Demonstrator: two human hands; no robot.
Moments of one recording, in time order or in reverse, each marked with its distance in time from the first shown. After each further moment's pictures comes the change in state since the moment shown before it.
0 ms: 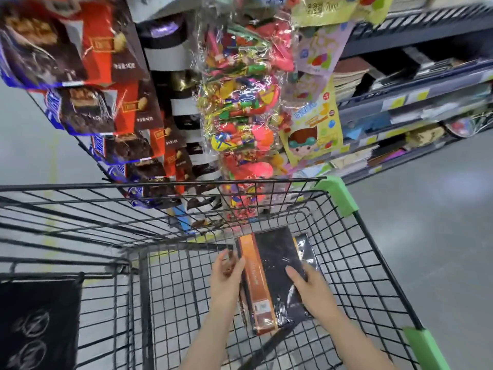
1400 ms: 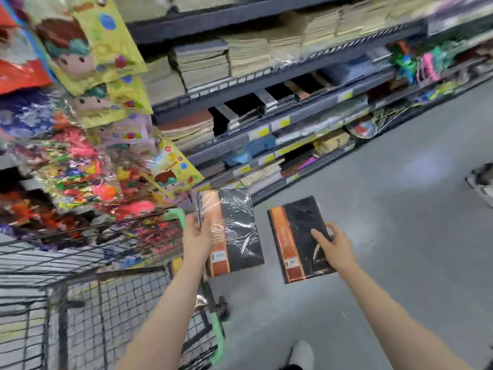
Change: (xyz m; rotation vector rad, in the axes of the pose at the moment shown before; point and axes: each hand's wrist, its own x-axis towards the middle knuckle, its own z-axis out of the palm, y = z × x) left_hand -0.163 0.107 0.300 0.330 0.034 0.441; right_hand -0.042 0.027 -0.420 0.040 0.443 -0.070
